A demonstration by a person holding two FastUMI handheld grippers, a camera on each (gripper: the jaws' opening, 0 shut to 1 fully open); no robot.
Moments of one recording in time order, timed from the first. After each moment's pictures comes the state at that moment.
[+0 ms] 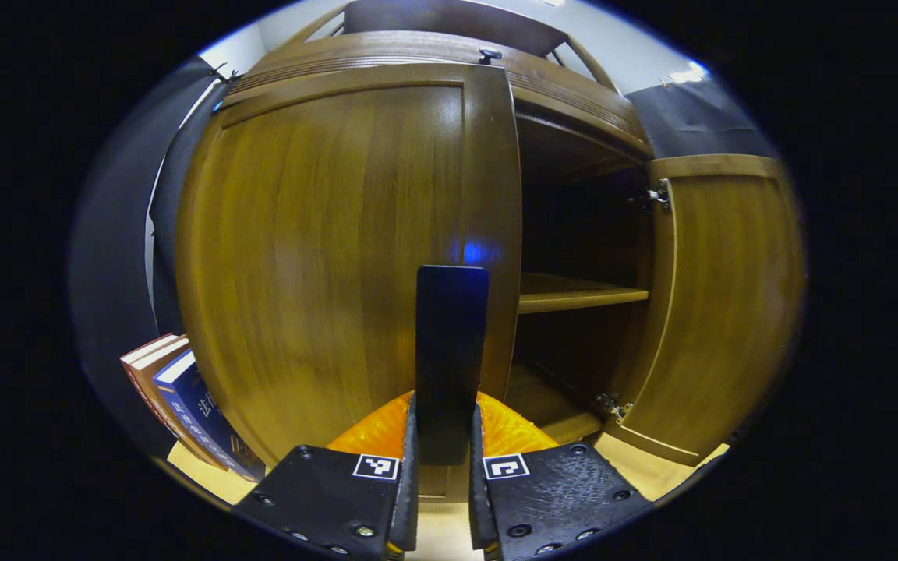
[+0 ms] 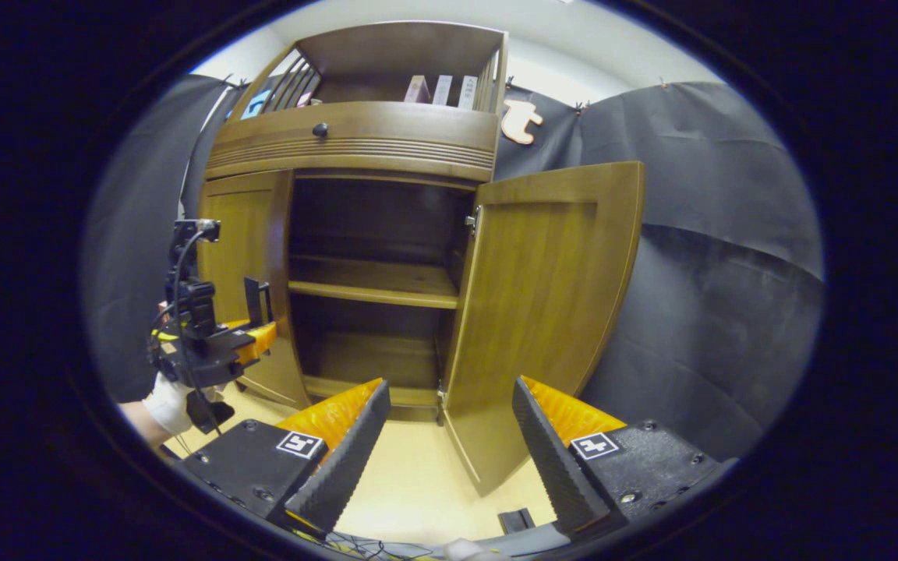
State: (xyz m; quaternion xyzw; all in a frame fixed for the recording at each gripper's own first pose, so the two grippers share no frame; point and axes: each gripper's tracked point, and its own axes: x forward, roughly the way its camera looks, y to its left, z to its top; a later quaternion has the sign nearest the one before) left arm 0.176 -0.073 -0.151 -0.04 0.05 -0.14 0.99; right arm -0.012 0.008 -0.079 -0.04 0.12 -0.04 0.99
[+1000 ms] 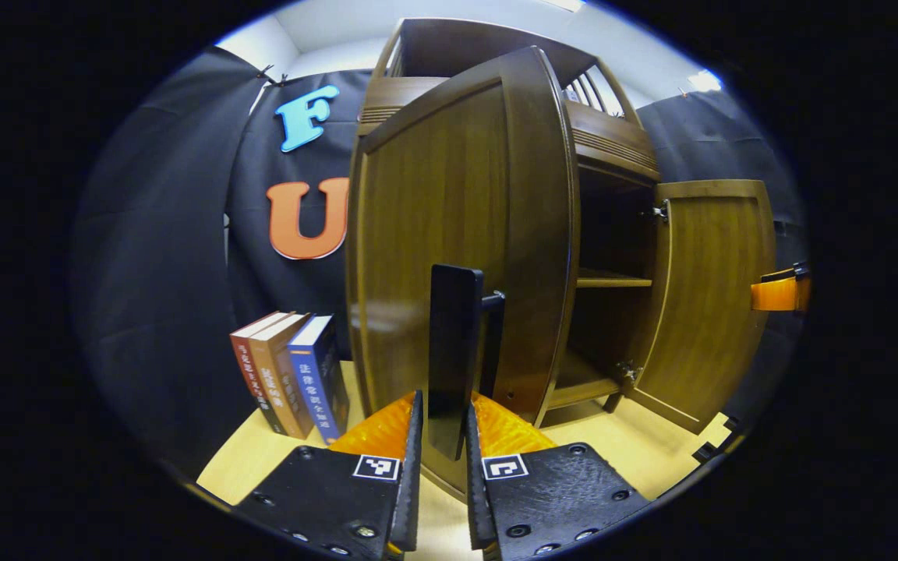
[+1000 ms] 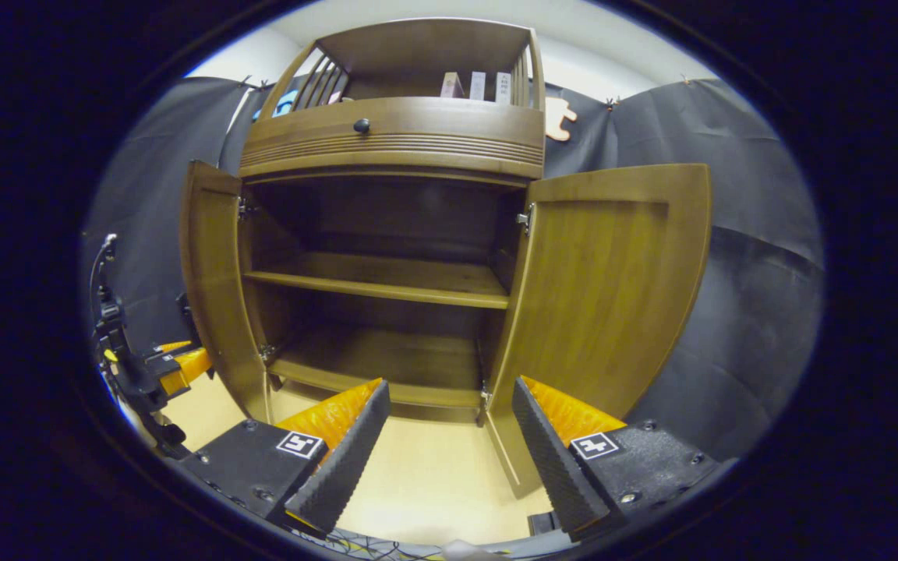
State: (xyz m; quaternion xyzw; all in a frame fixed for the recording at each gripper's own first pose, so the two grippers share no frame) left arm 0.053 0.055 -0.162 -0.04 0.07 -0.04 1.00; right arm 0.004 0.055 -0.085 -0.03 0.12 0.04 0.99
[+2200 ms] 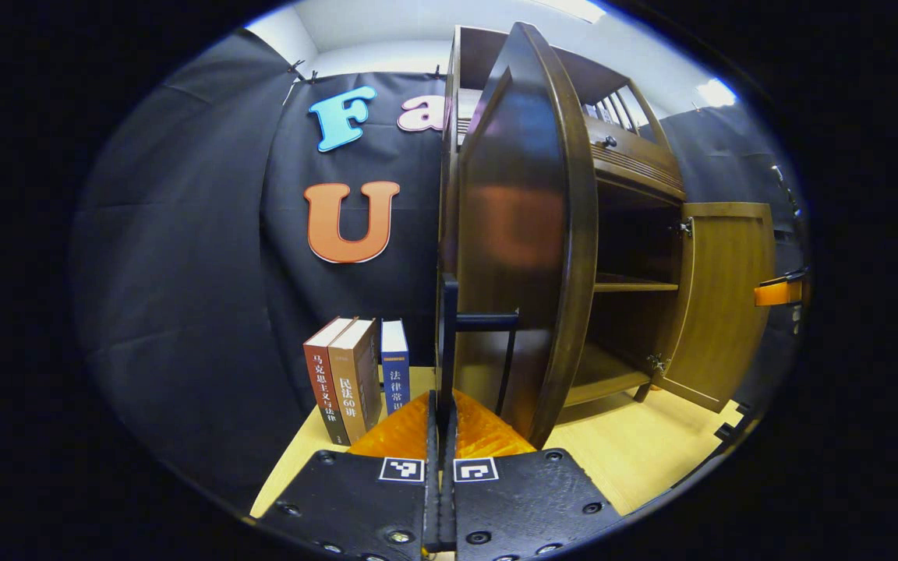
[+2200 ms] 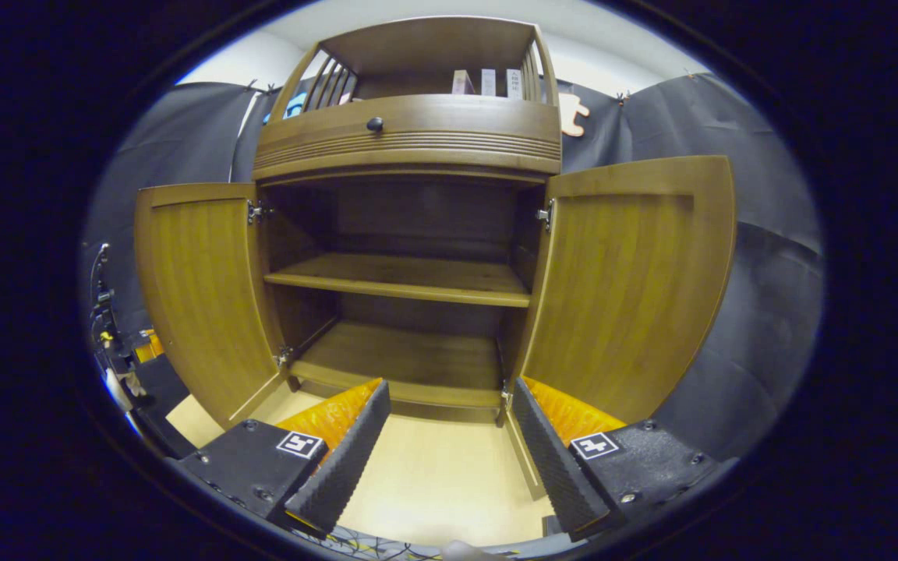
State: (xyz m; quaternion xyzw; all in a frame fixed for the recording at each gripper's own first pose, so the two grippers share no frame) left arm 0.046 0.176 -0.173 -0.05 0.07 -0.06 0.99; right arm 0.006 0.066 -0.086 -0.02 0.13 0.07 0.99
